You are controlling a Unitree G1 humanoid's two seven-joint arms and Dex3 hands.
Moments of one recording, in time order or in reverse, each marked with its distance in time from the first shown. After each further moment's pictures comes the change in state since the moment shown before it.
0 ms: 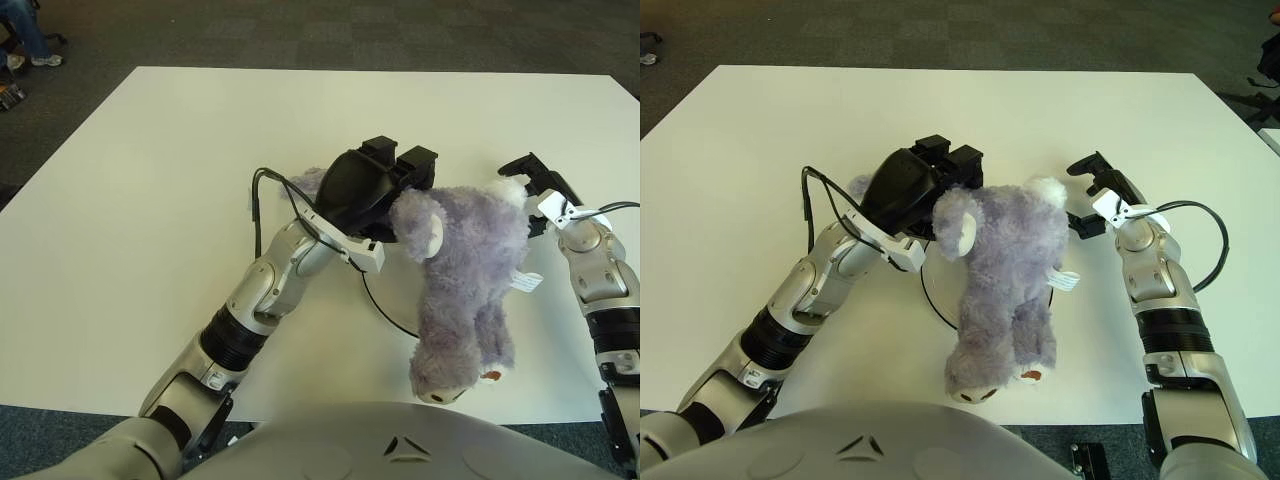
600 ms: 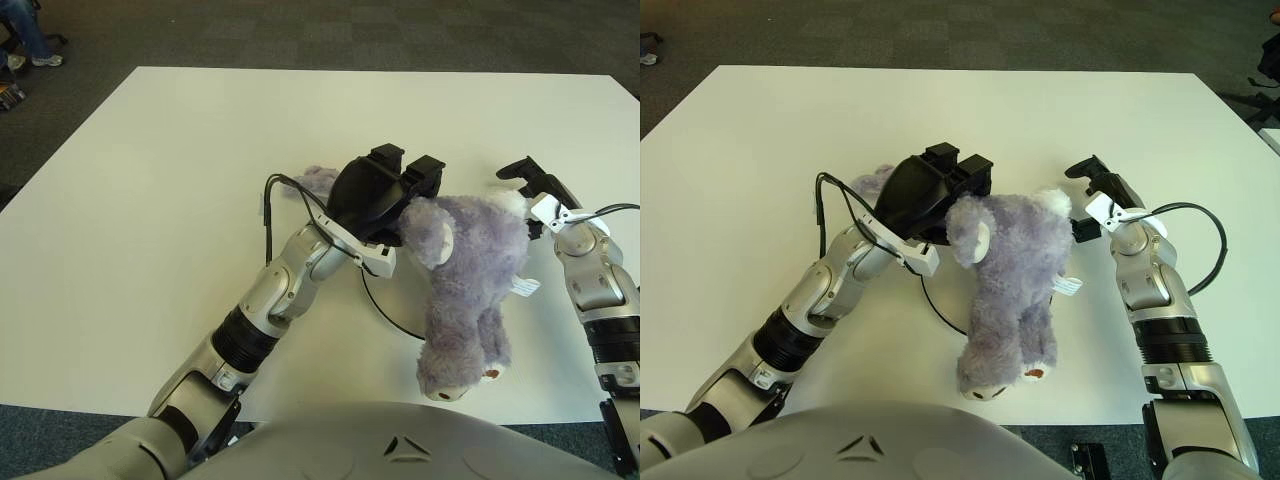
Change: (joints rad) left arm -0.002 -0.035 -0.043 0.056 0.089 0.031 0.016; right arm 0.034 0.004 0.025 -0.116 -0.032 0.113 0.006
